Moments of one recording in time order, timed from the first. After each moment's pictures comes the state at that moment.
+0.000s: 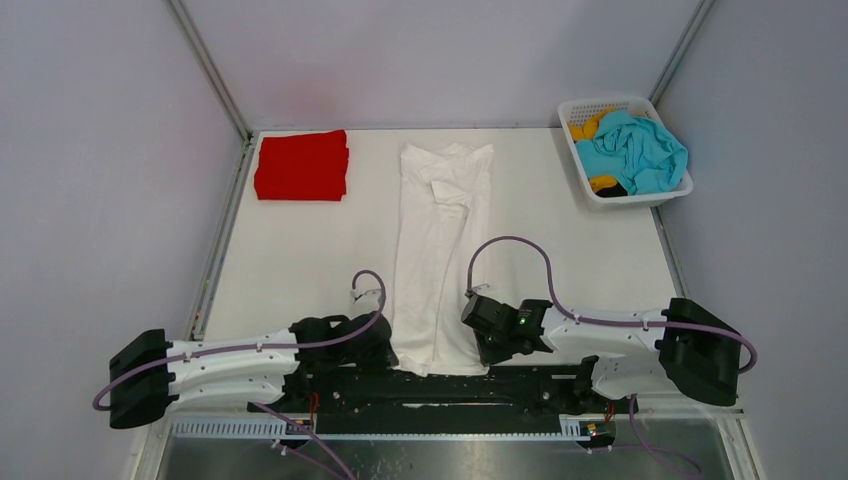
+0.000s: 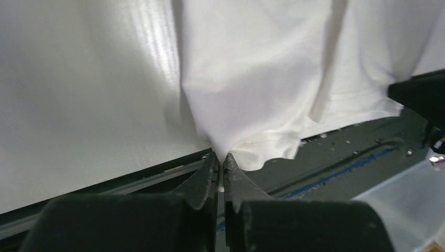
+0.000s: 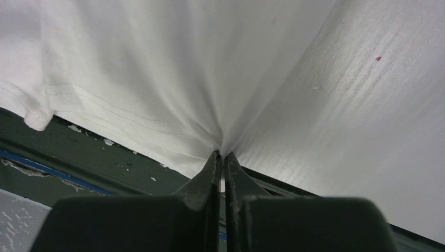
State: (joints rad) left arm -1.20 0.93 0.38 -0.49 -0.16 -1.20; right arm 1.15 1.28 0.59 -0.55 0.08 0.82
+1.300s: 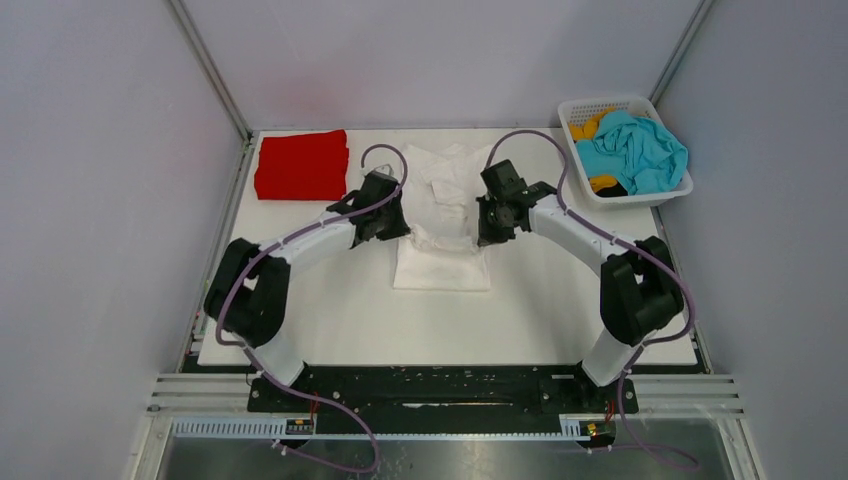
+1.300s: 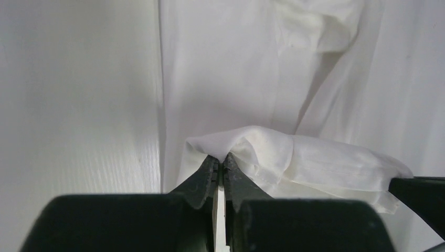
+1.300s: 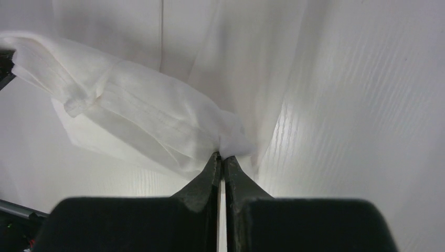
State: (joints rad) left arm -0.52 1.64 1.07 -0.25 -0.03 -0.67; right arm 0.52 1.68 1.25 -0.65 -0.03 0.48
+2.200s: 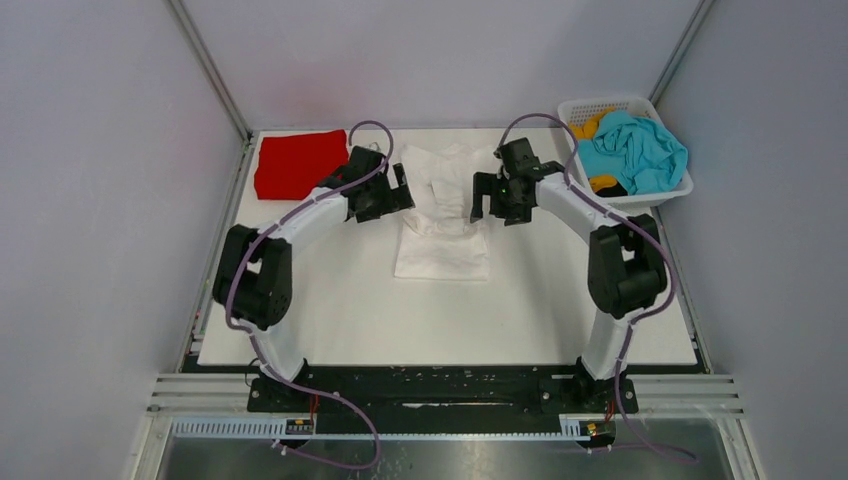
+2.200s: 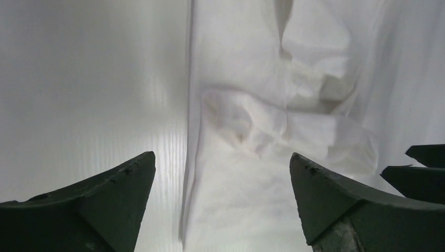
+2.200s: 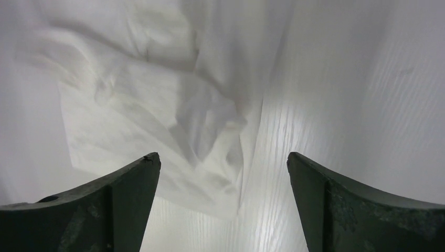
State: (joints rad) left arm -0.39 1.86 1.38 -0.38 0.04 -0.60; right arm 0.36 1.94 1.53 -0.65 -0.13 0.37
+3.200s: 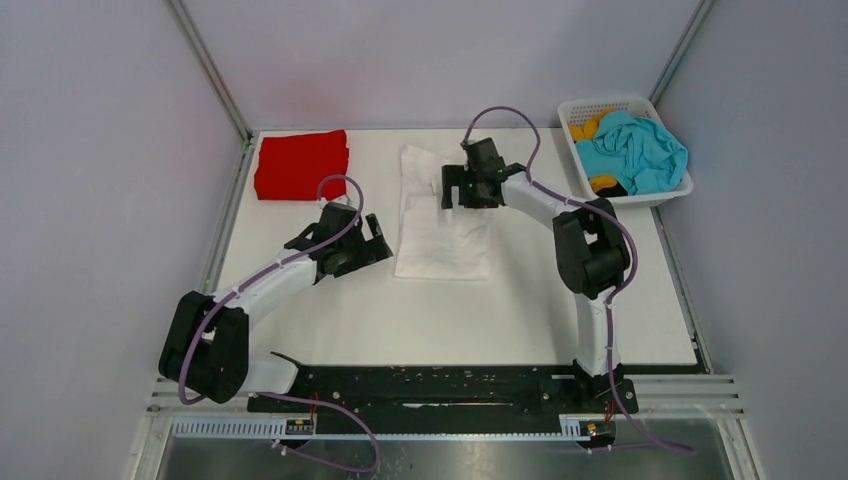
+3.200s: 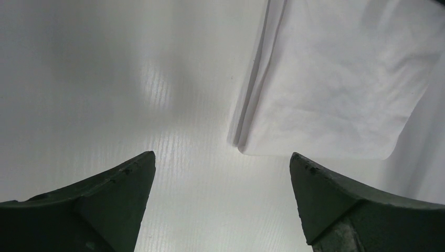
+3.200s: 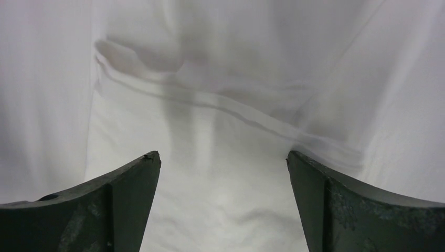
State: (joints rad) left arm -0.39 1.34 0.76 -0.30 0.01 -0.70; right arm 0.48 2.08 1.55 -0.39 -0.07 0.35
